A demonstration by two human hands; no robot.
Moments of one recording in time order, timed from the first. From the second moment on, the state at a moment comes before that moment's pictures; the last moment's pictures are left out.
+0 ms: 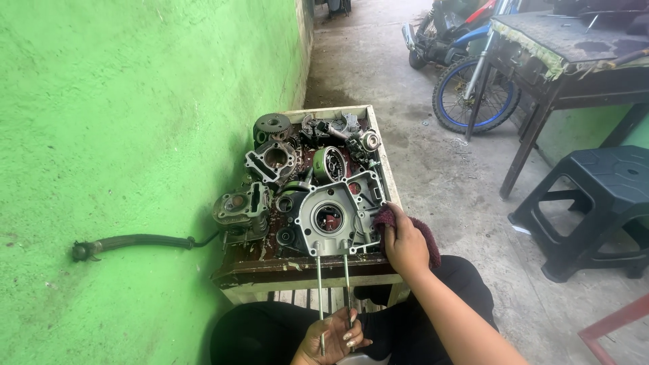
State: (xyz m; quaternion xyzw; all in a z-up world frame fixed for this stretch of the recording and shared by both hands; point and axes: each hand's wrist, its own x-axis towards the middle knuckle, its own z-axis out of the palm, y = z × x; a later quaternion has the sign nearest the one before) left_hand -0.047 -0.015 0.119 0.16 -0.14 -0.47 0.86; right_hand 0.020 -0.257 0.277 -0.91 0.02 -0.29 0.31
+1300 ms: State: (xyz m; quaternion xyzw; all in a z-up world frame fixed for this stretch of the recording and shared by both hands) left_hand -0.010 -0.017 0.114 0.21 -0.15 -0.38 0.89; right_hand 0.006 -0.223 0.382 -0.64 -0.30 -0.58 0.41
